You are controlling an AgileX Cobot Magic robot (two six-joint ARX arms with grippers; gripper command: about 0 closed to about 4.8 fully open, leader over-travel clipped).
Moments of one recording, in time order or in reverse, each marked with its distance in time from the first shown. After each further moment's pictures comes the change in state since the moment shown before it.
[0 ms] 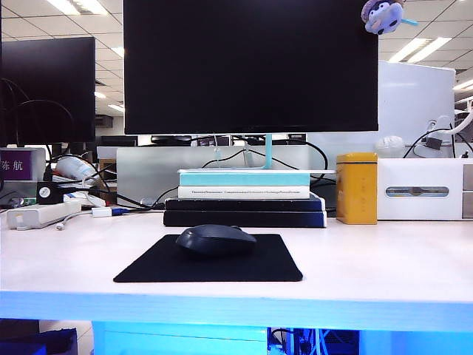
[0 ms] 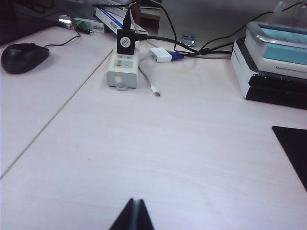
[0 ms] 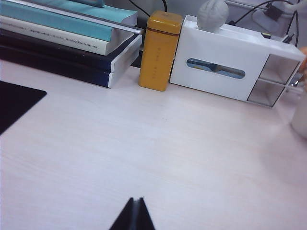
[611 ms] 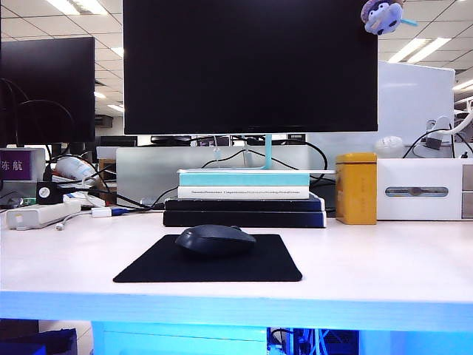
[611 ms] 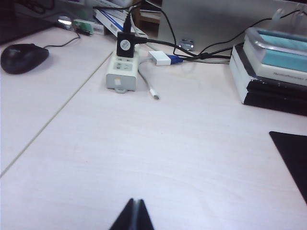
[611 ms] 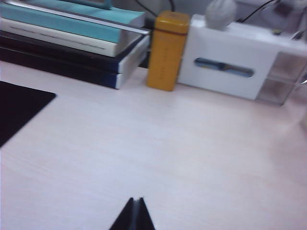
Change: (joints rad) left arm 0.000 0.000 0.000 0.010 0.000 -0.019; right arm 0.002 0.000 0.000 0.001 -0.025 0.030
